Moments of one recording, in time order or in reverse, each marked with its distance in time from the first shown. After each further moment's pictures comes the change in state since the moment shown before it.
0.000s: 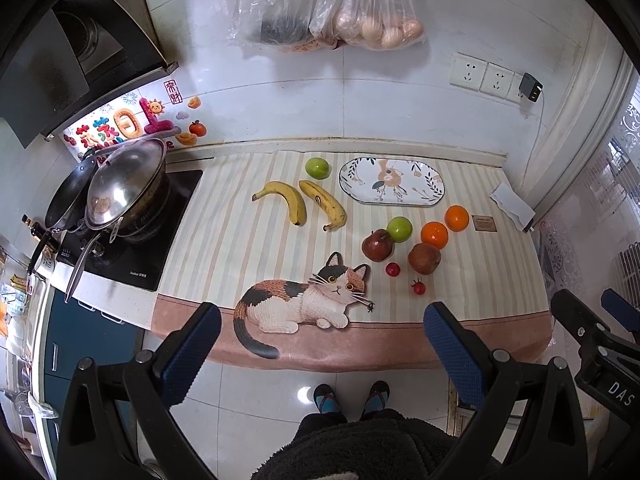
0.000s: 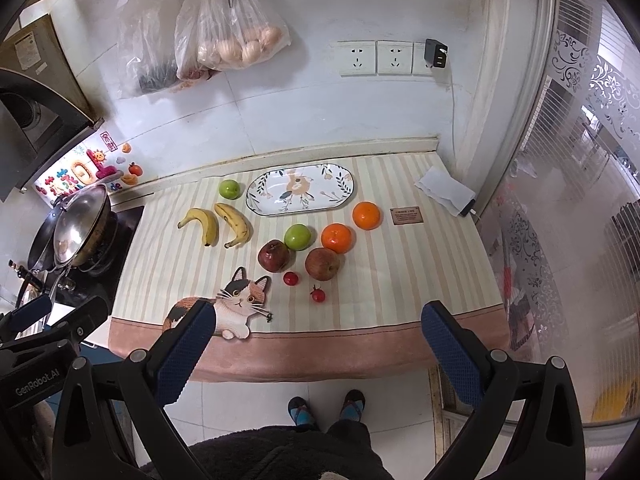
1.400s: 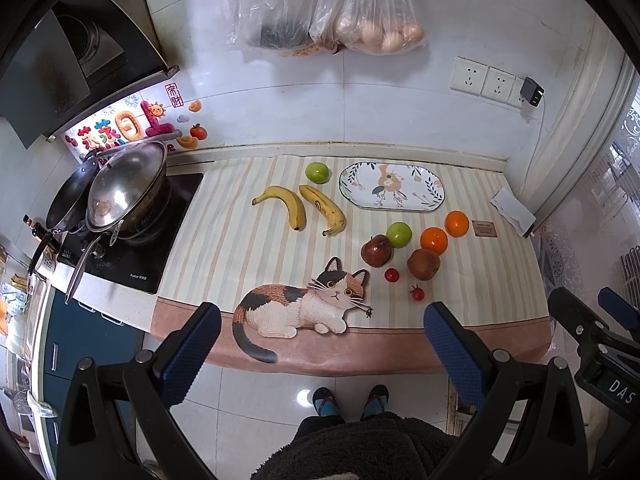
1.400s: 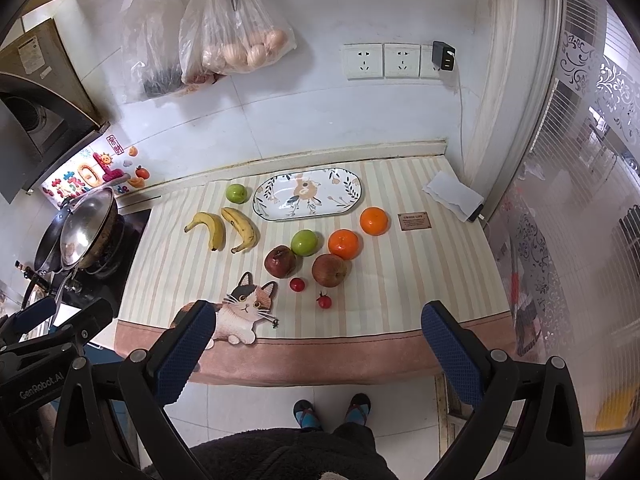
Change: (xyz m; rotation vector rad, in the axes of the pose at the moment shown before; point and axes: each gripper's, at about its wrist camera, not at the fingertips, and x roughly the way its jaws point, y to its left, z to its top) left arm -0.001 0.002 0.009 -0.006 0.002 0.005; right arm 0.004 0.000 0.005 0.003 -0.005 0.032
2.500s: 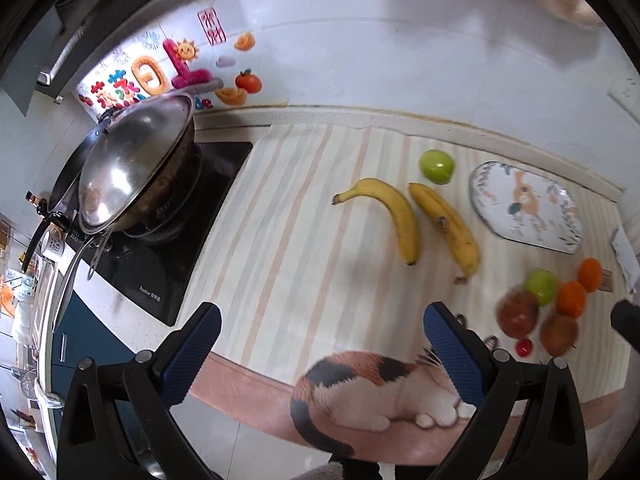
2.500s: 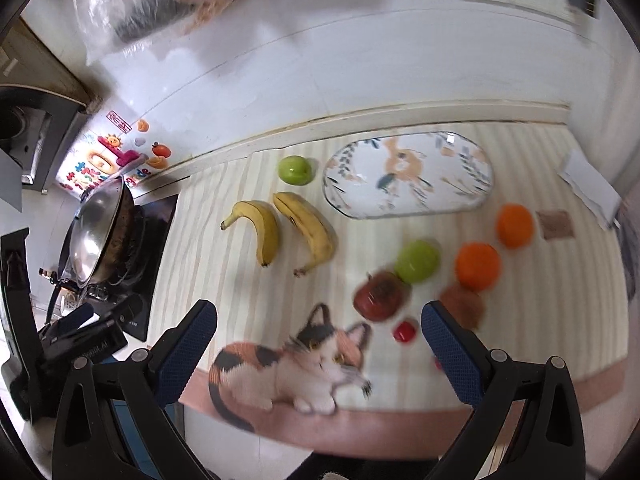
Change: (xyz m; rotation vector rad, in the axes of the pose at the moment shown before) left arm 0.229 0.123 0.081 -0.120 0.135 0.185; right arm 0.281 0.108 0.086 0.000 0.212 0.212
